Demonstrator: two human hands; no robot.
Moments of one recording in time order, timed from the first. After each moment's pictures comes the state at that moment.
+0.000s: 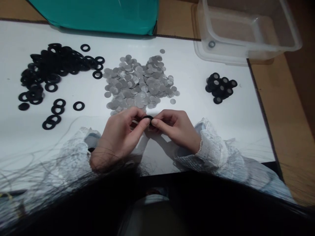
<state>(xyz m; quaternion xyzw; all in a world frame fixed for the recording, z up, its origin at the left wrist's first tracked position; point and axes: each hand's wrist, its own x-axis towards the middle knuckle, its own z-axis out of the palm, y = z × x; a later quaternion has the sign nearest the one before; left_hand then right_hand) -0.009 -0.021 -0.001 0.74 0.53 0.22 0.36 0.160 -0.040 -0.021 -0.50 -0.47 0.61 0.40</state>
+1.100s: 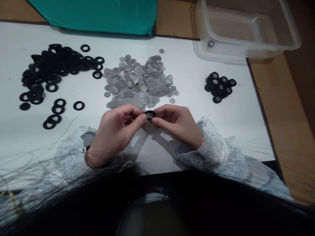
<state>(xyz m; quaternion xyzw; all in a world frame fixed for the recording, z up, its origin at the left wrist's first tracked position) -0.007 -0.018 0.006 0.67 0.55 0.24 0.43 0.165 -0.036 -0.023 -0.46 -0.49 0.60 0.44</state>
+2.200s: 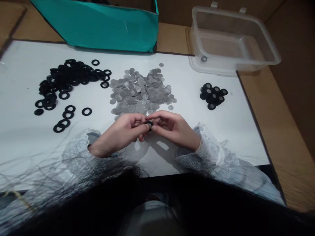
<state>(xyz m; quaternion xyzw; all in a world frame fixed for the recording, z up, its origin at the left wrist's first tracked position) -0.010 -0.003 0.010 0.61 0.48 0.13 0.61 0.168 -0.032 -0.026 -0.39 -0.62 0.55 0.40</state>
